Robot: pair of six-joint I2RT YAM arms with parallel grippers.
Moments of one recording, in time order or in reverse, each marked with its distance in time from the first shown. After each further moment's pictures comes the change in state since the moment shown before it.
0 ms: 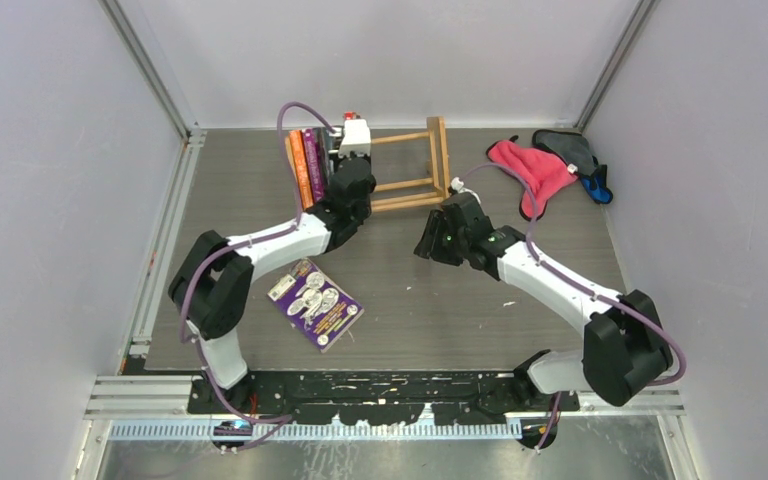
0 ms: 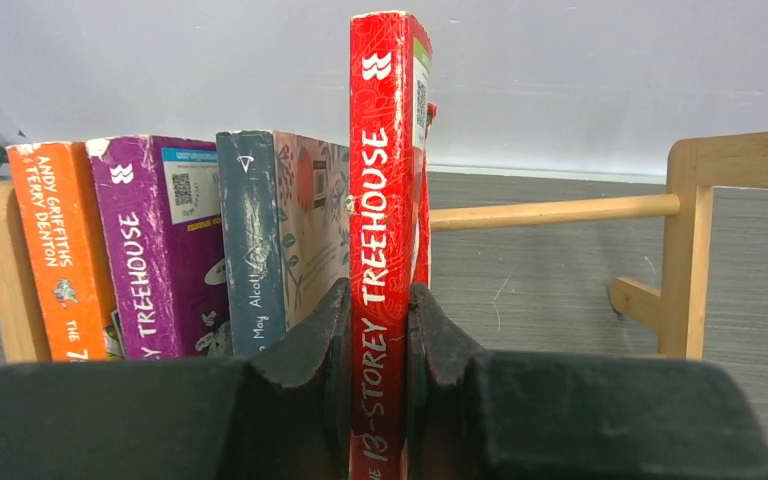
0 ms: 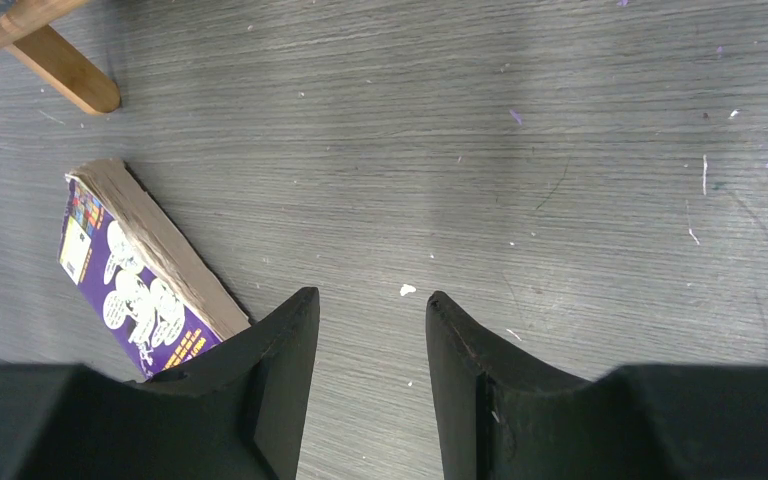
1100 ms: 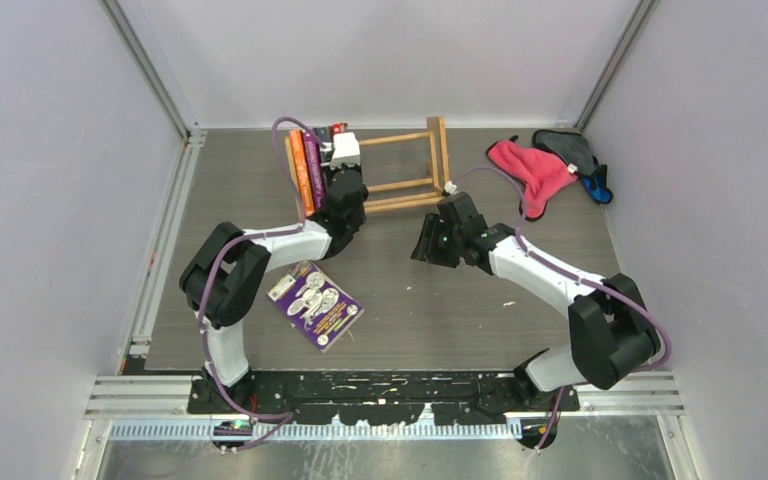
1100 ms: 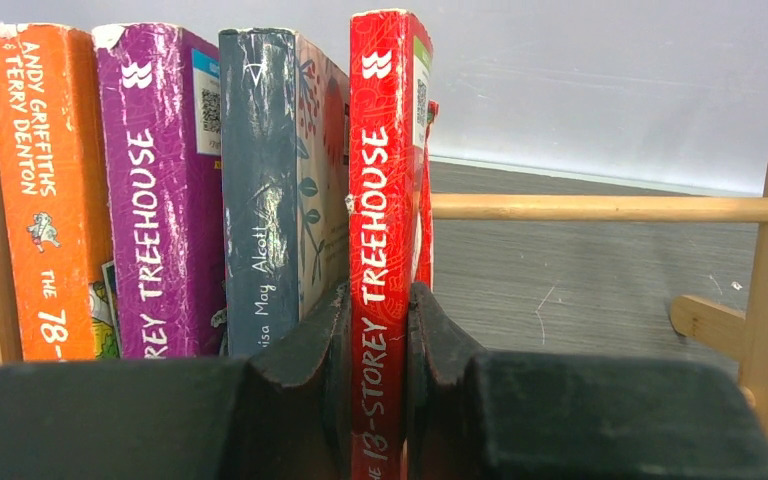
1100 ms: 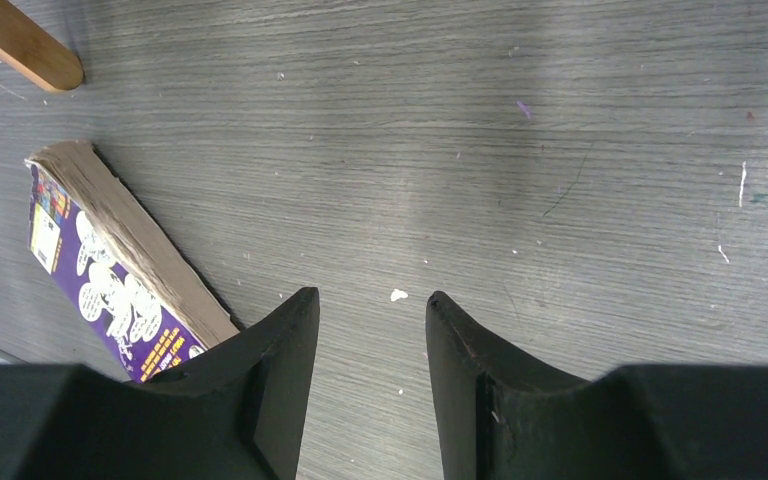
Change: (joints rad) left arm 0.054 0.094 -0.101 0.224 -0.023 -0.008; right arm -0.025 0.089 0.001 0.031 -0.068 -0.027
